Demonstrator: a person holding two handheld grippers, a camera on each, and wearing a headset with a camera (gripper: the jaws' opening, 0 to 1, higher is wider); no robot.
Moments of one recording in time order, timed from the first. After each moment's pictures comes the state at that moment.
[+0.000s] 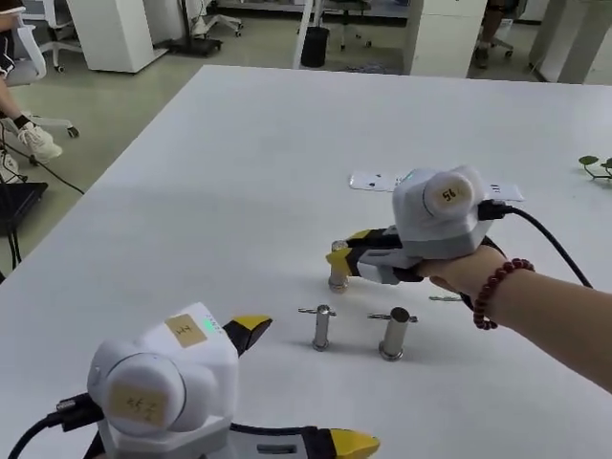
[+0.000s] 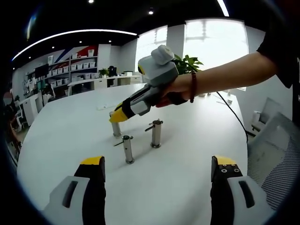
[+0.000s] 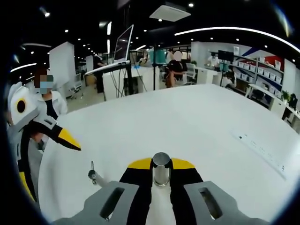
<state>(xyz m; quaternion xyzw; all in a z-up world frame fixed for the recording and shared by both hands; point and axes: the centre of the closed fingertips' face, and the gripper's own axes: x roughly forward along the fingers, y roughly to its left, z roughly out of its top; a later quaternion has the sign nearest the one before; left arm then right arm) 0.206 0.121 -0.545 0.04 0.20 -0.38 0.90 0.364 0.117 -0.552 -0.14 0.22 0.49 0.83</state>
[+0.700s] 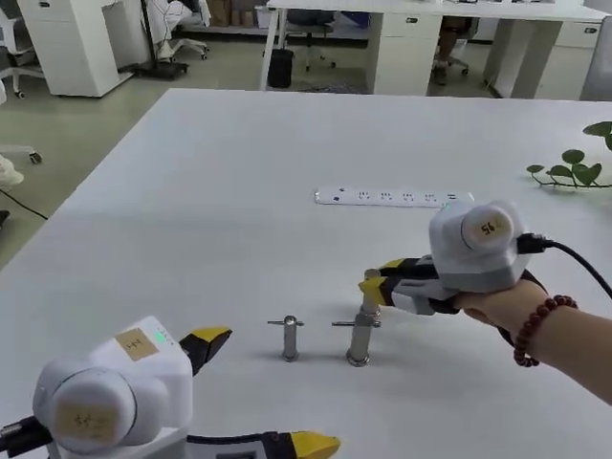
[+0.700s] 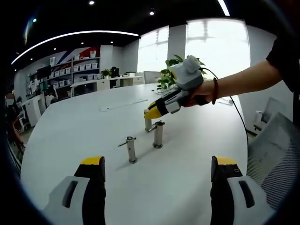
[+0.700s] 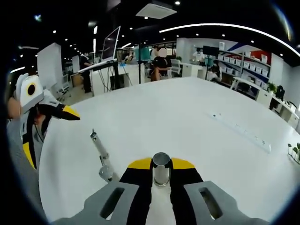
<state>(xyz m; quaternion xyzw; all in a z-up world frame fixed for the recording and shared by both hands) 0.202 0.127 -0.536 0.05 0.20 -0.37 0.91 0.339 0.032 -0.556 -0.14 0.24 0.42 0.86</state>
